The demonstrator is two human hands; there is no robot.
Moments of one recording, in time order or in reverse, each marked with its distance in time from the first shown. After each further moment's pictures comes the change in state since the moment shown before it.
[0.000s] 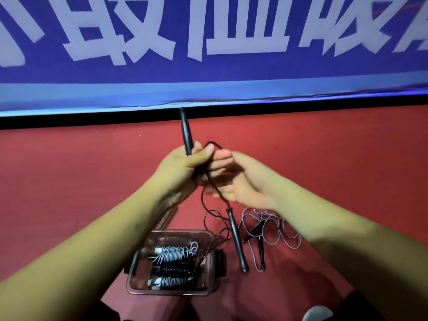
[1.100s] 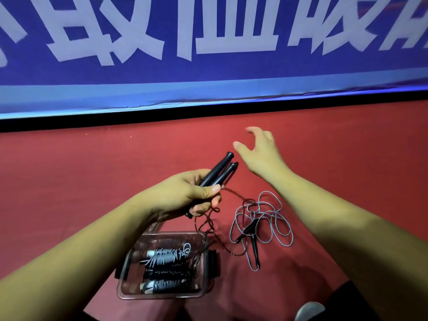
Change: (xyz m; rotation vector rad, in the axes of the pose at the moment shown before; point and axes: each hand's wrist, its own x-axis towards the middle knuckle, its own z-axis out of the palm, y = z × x) left_hand -0.004 -0.022 -0.013 0.374 -0.403 -0.327; right_hand 0.008 -0.025 -0.053 -0.962 0.868 -0.409
